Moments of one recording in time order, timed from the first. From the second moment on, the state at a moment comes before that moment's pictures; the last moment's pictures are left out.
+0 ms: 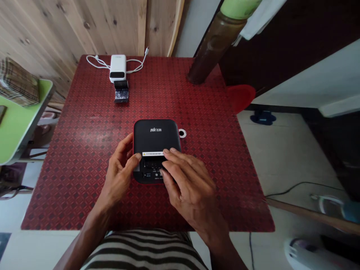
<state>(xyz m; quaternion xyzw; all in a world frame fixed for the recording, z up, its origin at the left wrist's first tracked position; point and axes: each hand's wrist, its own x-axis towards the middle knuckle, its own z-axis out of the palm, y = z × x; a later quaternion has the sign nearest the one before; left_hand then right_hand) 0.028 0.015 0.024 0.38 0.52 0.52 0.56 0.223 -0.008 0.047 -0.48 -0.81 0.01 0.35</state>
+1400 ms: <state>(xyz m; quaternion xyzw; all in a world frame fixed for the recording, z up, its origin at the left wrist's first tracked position) 0.026 -0.006 0.028 0.35 0.54 0.51 0.57 0.232 -0.051 -0.018 -0.61 -0.64 0.16 0.44</state>
